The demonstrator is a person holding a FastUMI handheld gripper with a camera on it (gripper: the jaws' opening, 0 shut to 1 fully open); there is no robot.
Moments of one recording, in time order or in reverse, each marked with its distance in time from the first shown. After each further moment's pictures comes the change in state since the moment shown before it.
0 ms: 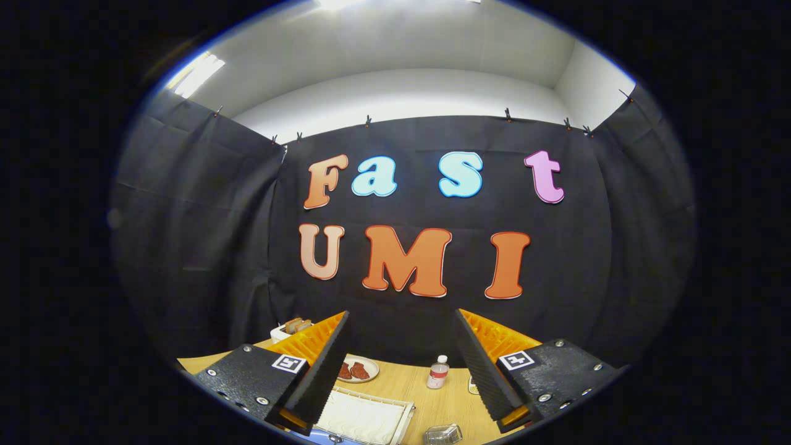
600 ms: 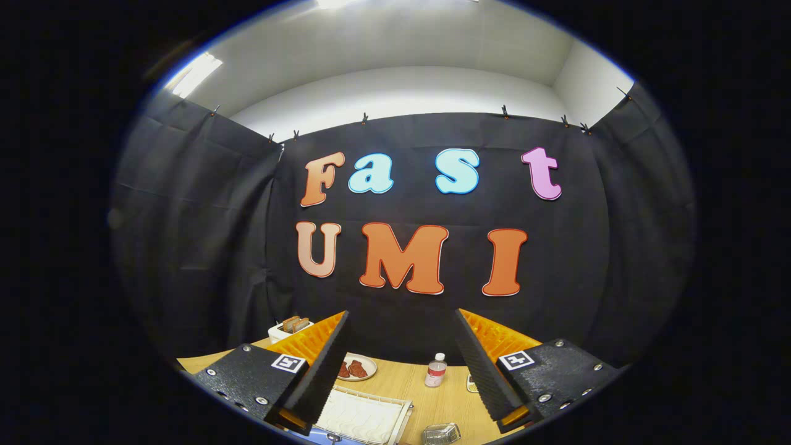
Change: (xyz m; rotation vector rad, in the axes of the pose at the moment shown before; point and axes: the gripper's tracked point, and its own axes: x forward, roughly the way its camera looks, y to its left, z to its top) arm 0.005 -0.008 -0.013 -0.007 0.027 -0.011
